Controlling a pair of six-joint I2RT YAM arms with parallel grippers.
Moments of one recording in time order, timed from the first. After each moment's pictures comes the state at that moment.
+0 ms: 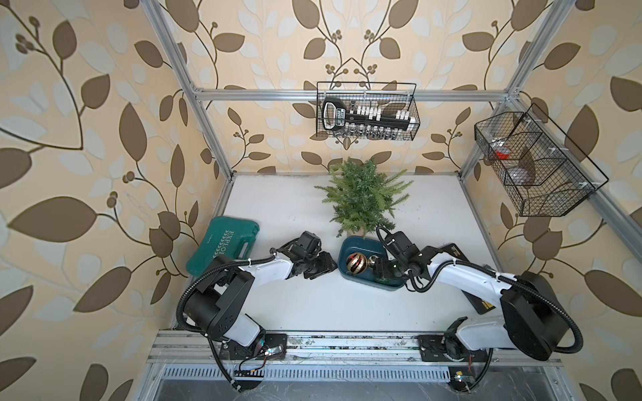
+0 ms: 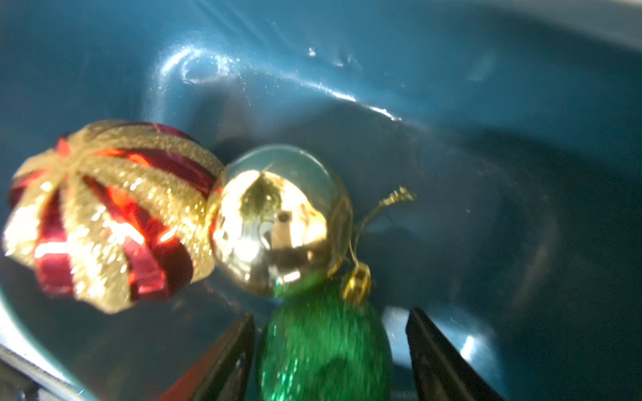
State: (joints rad) left arm -0.56 1.50 0.64 -0.12 0.35 -0.87; right arm 0.60 1.40 0.72 -0.48 -0.04 0.61
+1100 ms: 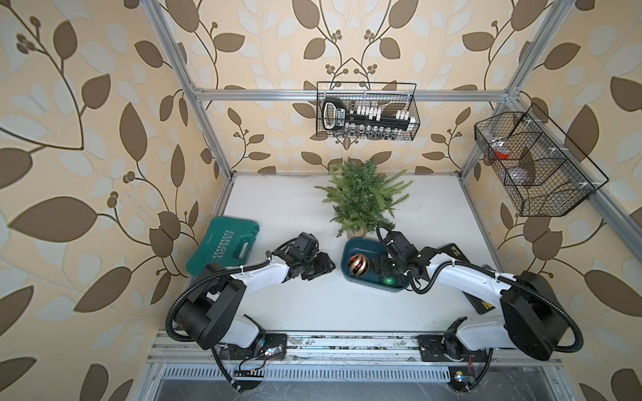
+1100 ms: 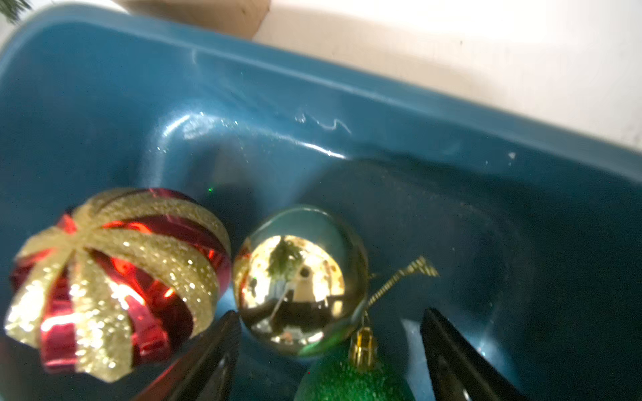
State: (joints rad) left arm -0.56 1.43 0.62 -0.13 0.33 -0.87; right arm 0.63 1.39 0.73 -0.43 0.09 0.65
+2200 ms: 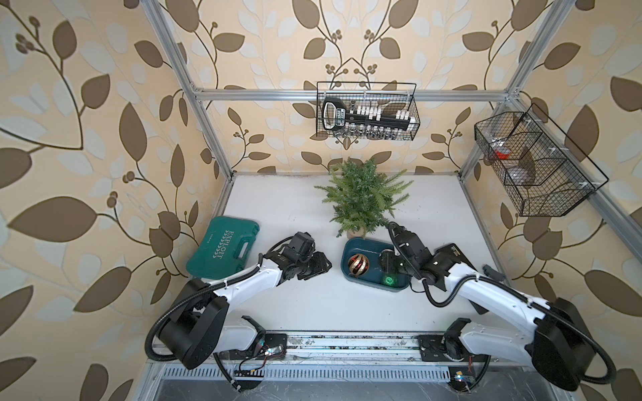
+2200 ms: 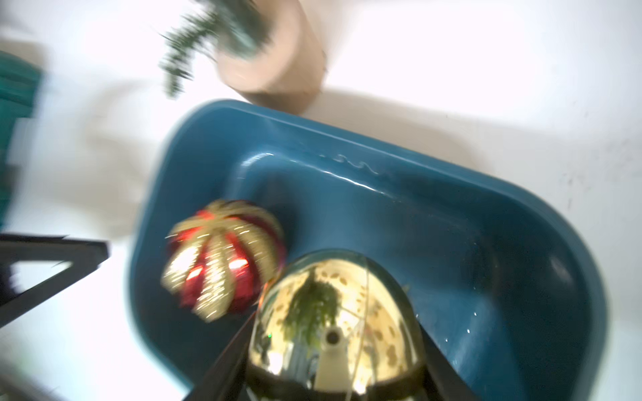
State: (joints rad) left arm -0.56 1.26 0.62 -0.27 0.28 -0.86; right arm 0.63 1.12 0.70 -0.46 0.07 0.61
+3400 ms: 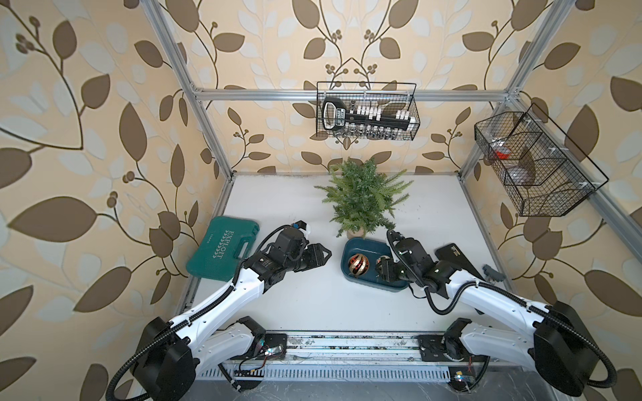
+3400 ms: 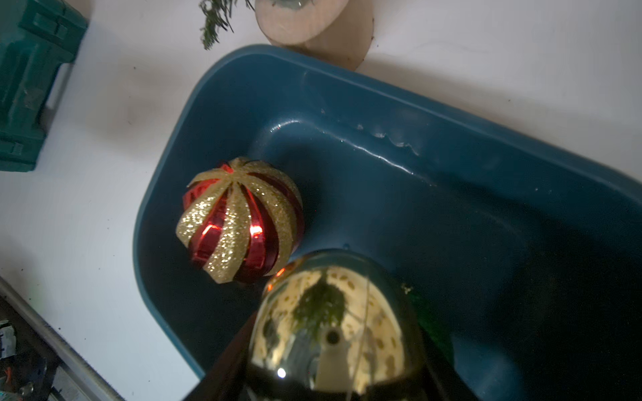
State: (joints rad) left arm -0.56 1.04 0.68 -0.34 0.28 -0.82; right arm 0.63 1.16 0.57 -0.30 -0.01 0.53
